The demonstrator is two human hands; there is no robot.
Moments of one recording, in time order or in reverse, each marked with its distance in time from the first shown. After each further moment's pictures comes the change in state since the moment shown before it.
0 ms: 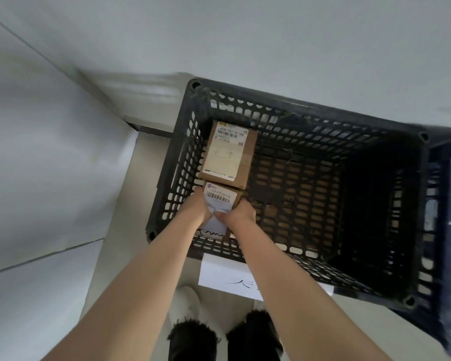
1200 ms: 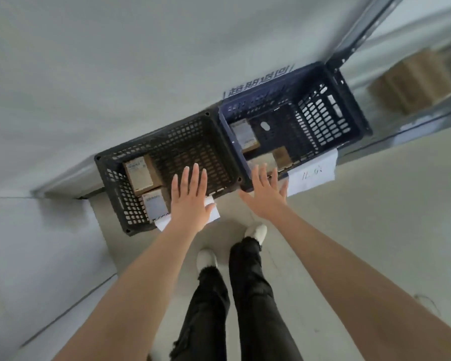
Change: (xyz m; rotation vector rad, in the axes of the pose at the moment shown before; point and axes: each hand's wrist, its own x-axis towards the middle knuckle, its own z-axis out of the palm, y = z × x) left_hand -0.374 0.123 0.001 1.134 0.297 0.859; right_hand -0.337 0.129 -0.271 -0.464 0.292 -0.051
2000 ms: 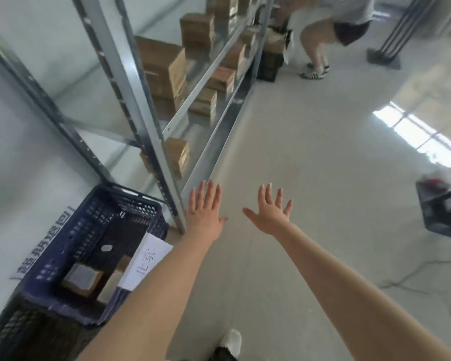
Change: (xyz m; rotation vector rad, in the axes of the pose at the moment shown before) left_hand -0.030 0.578 -0.207 0.349 0.277 0.714; right_hand -0.258 0.507 -0.111 0.568 0.378 0.598
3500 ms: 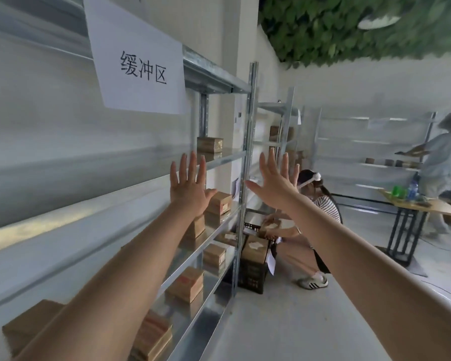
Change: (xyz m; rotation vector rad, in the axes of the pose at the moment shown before) left_hand 0.820 0.130 -0.631 0.123 0.796 -0.299; right_hand 0.586 0.108 -0.870 -0.167 0.830 -0.391
